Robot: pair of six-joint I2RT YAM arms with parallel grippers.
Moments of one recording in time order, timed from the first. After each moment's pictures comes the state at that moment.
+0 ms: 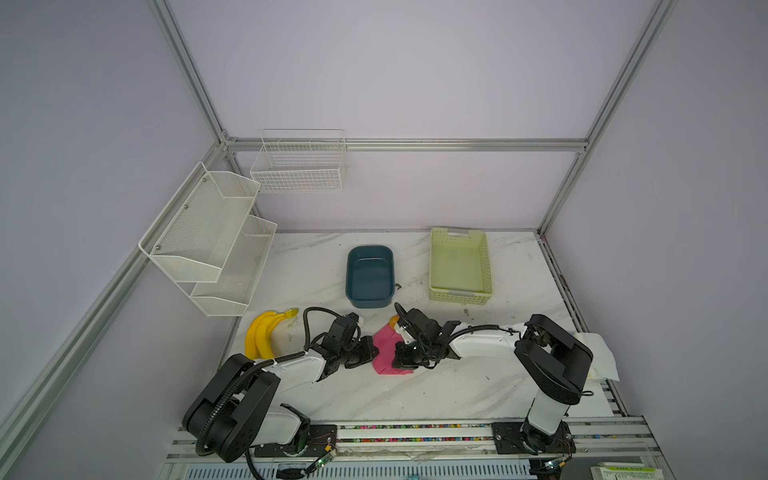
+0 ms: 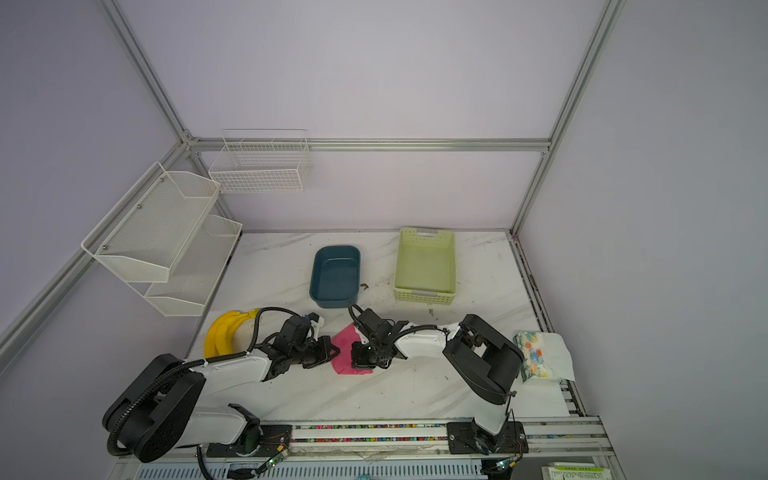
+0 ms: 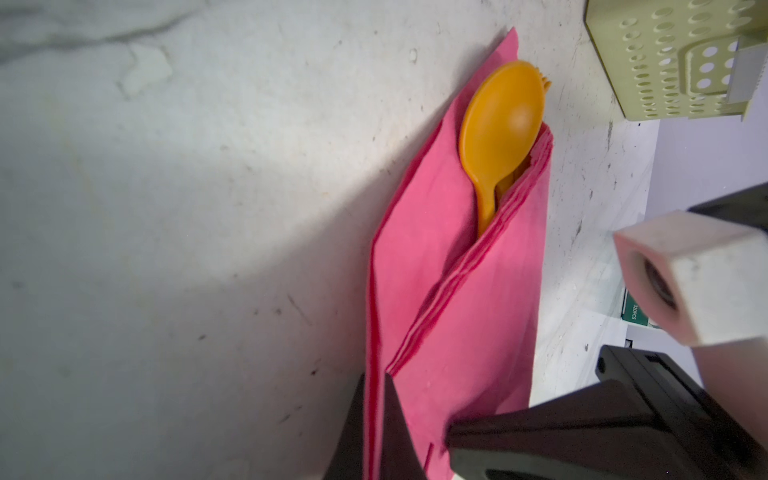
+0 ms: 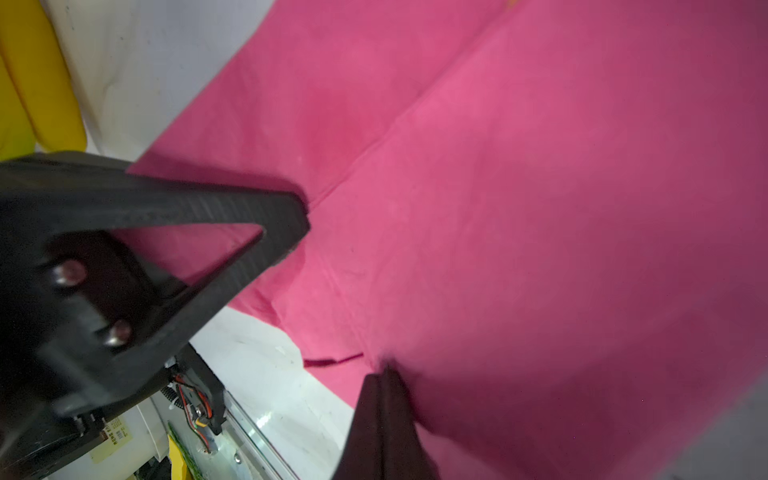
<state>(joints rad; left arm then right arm) -0.49 1.35 0.40 0.06 0.33 -0.80 0.95 1.78 0.94 -0.20 -0.38 0.85</state>
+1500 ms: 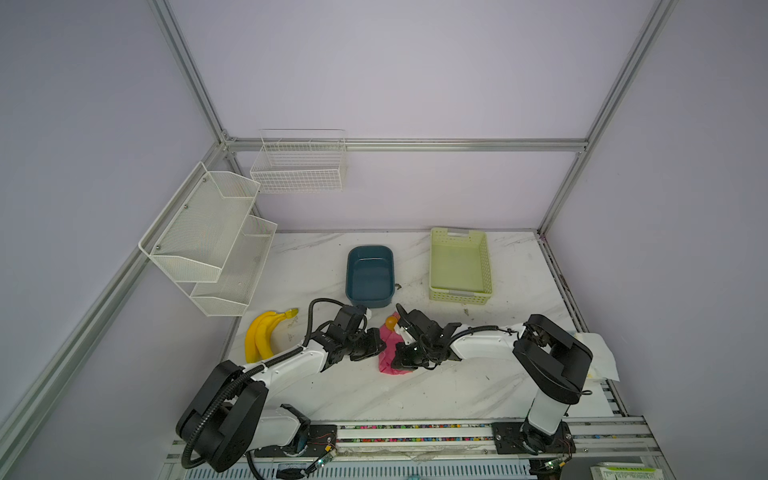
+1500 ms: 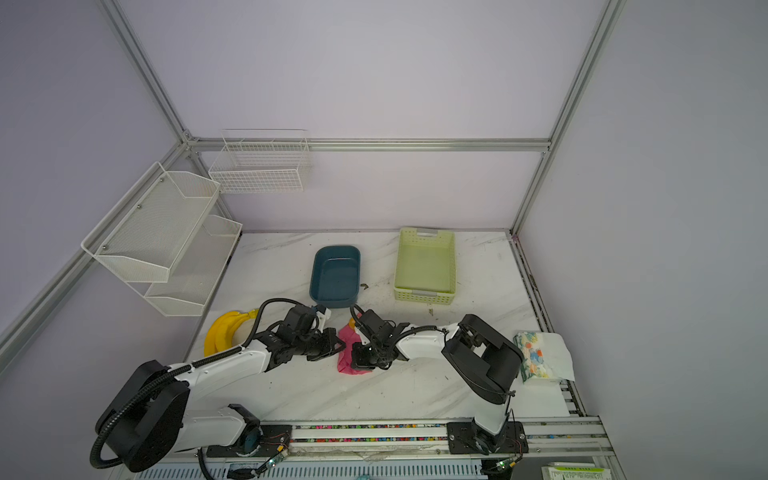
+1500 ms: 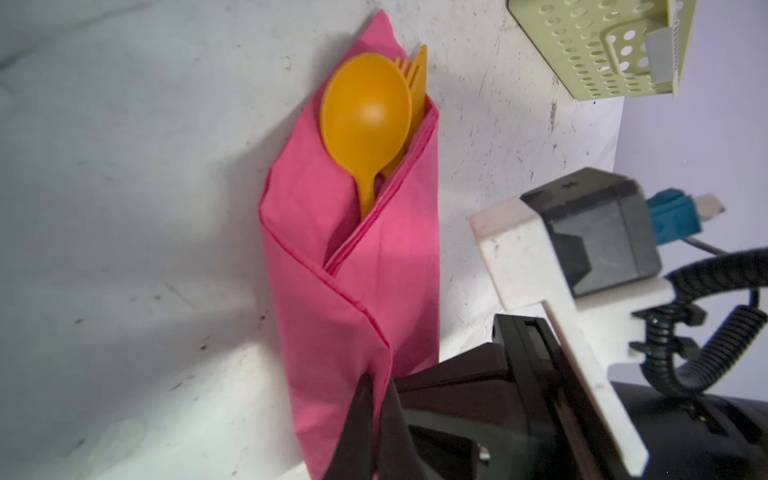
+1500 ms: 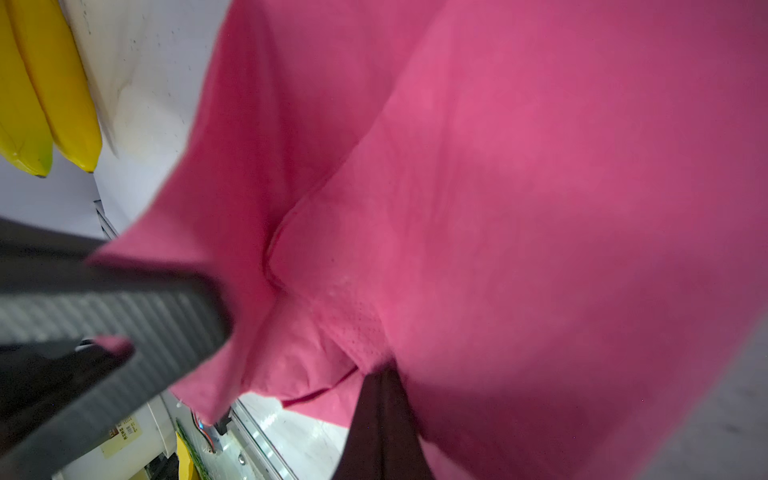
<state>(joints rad) -0.55 1.33 0.57 -0.13 0.38 -0.81 0.95 1.78 0.91 -0.13 -0.38 0.86</state>
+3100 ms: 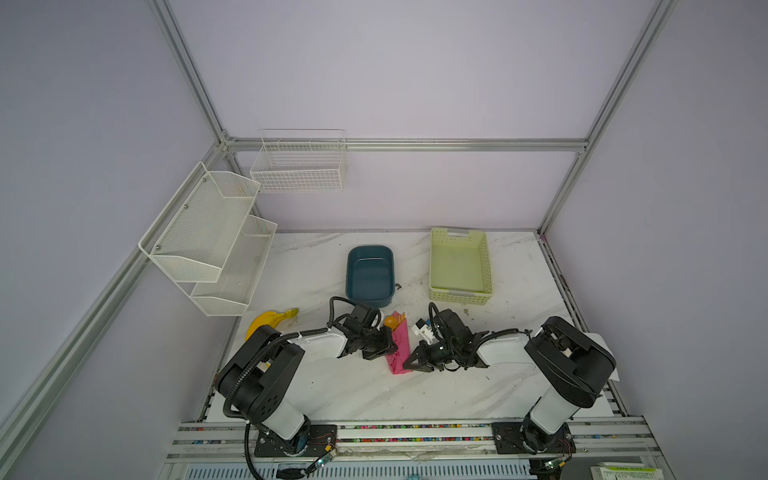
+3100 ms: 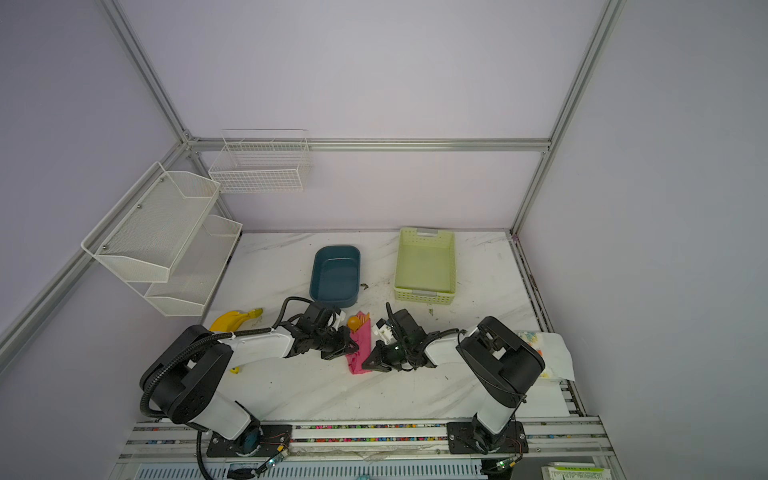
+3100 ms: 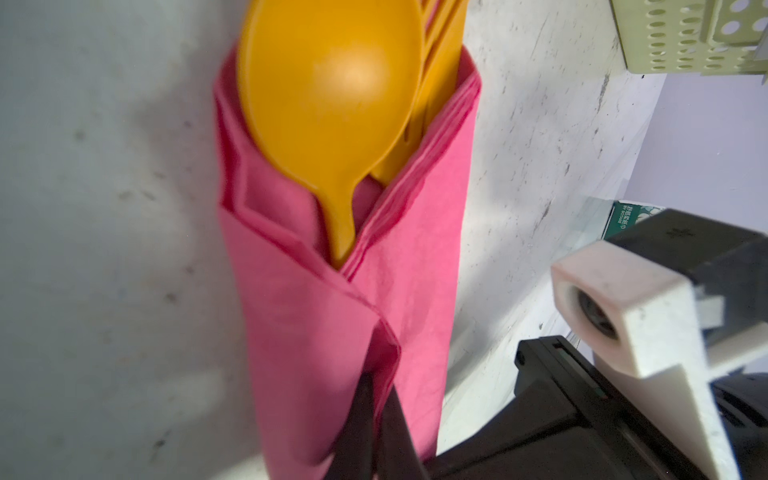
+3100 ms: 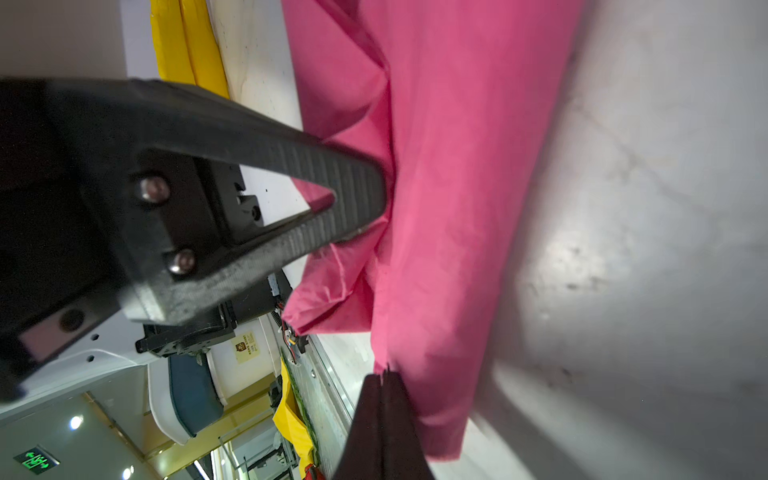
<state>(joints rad) -0.58 1.58 0.67 -0.08 0.45 -0.87 0.76 1.70 0.60 0.28 -0.77 0.93</state>
